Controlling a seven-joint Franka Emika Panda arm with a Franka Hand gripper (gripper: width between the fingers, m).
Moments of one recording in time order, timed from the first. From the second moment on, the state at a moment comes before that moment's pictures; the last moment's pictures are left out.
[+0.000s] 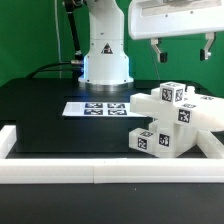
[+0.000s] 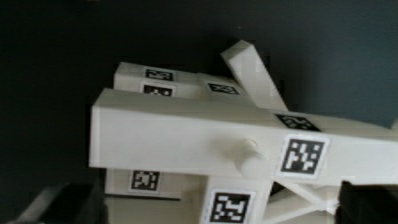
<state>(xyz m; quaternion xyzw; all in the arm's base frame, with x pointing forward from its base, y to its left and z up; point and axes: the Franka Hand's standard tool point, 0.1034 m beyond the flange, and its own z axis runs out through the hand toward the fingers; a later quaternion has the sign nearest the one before) 0.484 0.115 0.147 -0.96 0.25 -0.06 0.07</state>
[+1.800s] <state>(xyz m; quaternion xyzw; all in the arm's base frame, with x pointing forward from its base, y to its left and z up) 0.433 0.096 0.104 -0.99 0.10 -0.03 0.02</state>
